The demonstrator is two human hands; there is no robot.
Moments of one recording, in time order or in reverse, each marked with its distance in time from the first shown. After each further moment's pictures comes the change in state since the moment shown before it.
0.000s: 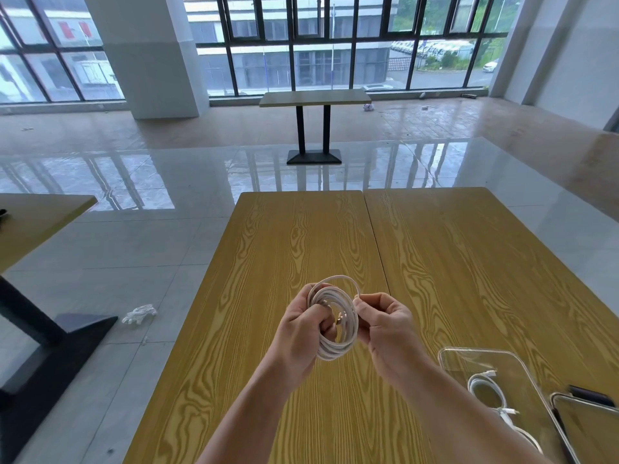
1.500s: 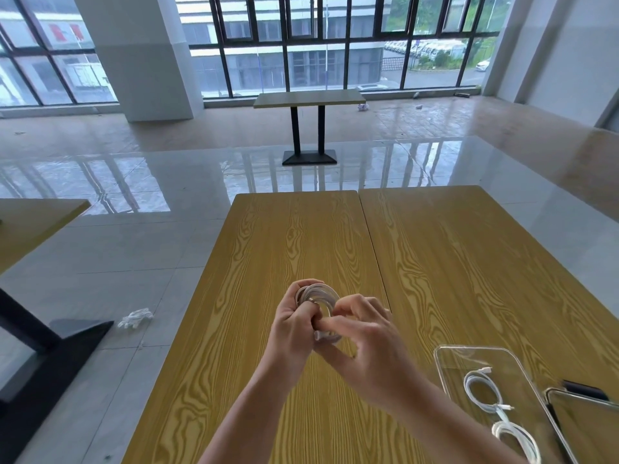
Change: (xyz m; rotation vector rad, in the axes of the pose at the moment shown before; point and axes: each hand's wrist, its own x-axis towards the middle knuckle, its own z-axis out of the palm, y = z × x) left_hand 0.008 -0.009 -0.002 0.073 0.106 0.074; right_hand -0.025 0.011 -0.006 -1.238 -0.221 -0.940
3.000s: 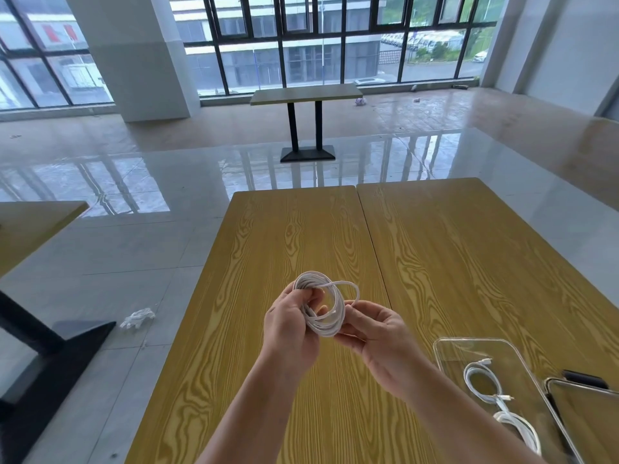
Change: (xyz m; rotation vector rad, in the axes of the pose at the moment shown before) left_hand -0.003 0.018 0.017 -0.364 0.267 -0.239; right_hand 0.006 0.019 0.002 1.340 0.032 0.885
